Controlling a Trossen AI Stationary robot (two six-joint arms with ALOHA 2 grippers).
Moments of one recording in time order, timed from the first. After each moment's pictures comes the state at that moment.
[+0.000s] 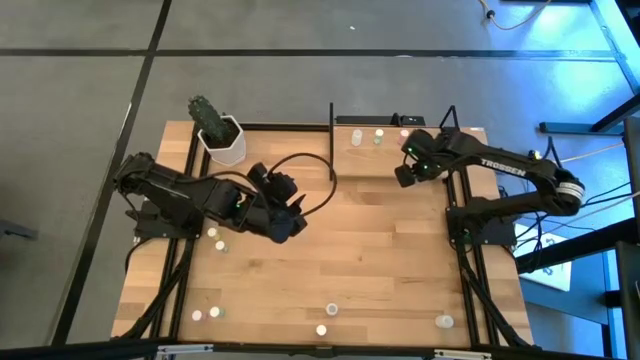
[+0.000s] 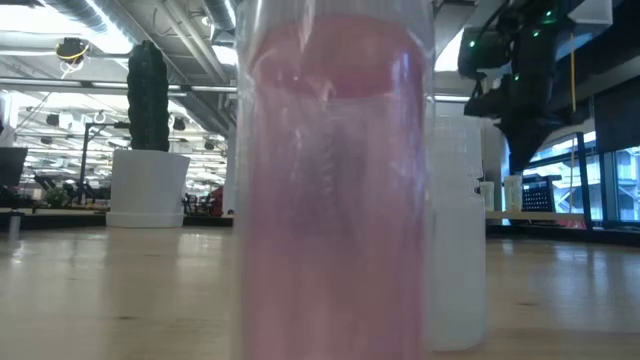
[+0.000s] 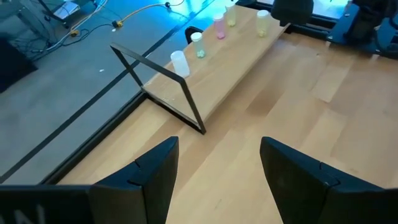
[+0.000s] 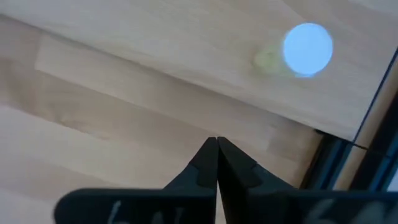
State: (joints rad) left arm -0.33 1.56 1.63 -1.09 -0.88 -0.74; right arm -0.54 1.20 0.90 -1.09 0.15 0.69
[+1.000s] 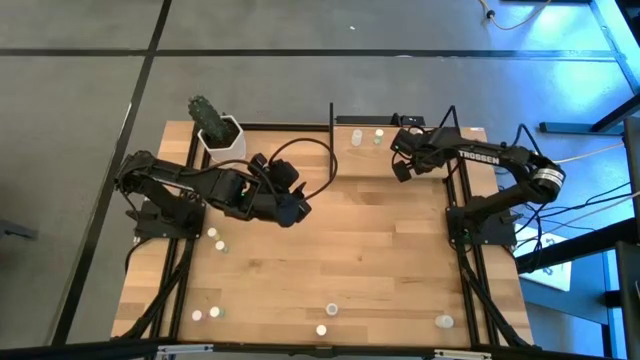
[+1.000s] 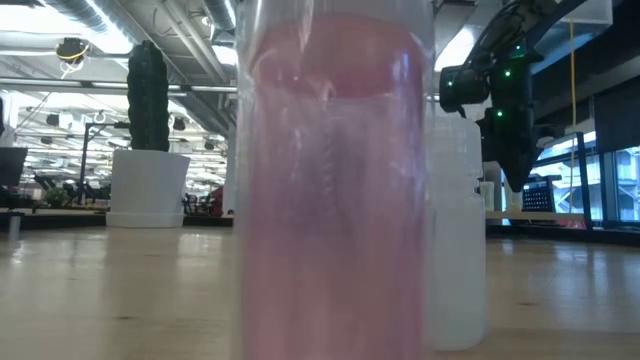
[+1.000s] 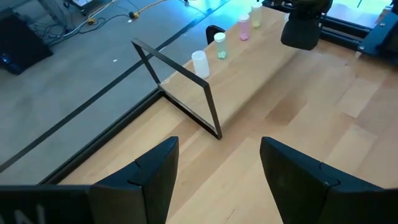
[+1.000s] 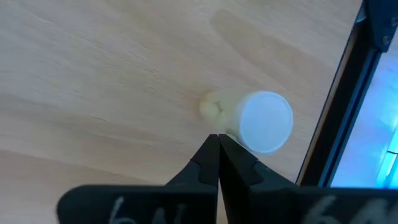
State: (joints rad) left arm -0.25 1.56 1.63 -1.09 -0.87 -0.75; right arm -0.60 1.40 0.90 -1.03 0.37 0.59
